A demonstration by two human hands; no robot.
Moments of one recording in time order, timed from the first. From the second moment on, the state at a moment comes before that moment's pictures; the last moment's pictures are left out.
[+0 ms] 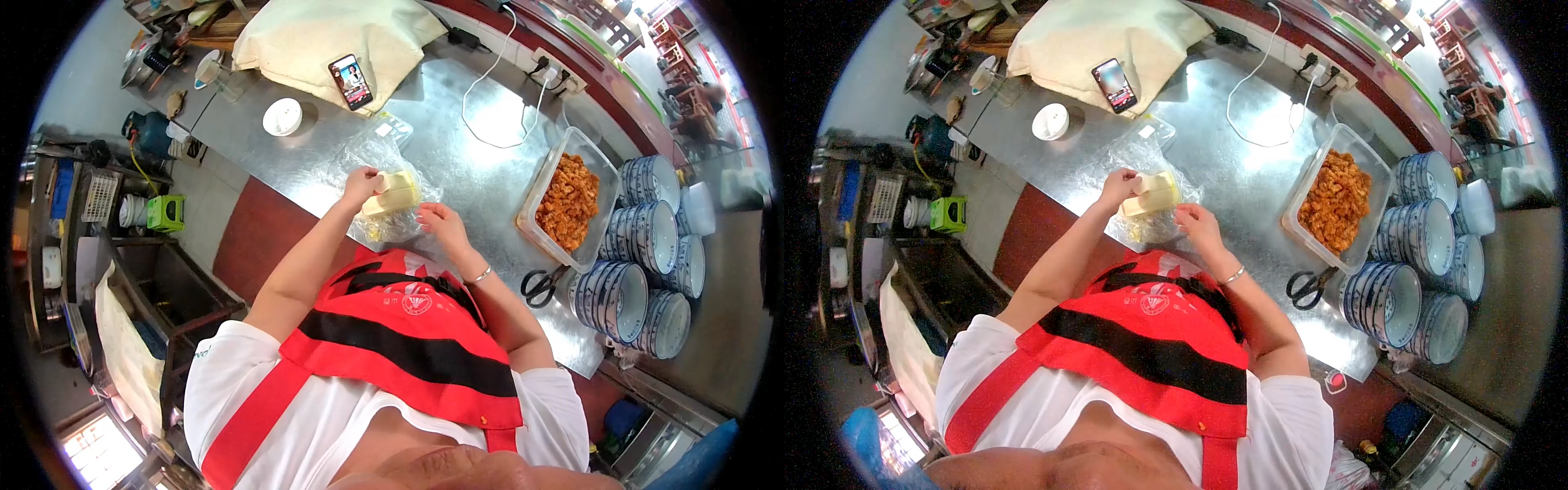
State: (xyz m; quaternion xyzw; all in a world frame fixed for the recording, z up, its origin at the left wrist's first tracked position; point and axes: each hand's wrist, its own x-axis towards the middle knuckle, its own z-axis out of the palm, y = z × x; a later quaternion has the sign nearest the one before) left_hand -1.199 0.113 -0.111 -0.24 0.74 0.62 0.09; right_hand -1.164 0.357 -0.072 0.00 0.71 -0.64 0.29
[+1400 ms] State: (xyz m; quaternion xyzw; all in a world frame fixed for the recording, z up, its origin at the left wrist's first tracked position) left_hand -1.162 0.163 -0.052 -0.11 0.77 0.63 0.00; right_hand -1.161 0.383 -0.056 0.15 0.74 -0.66 -0.06
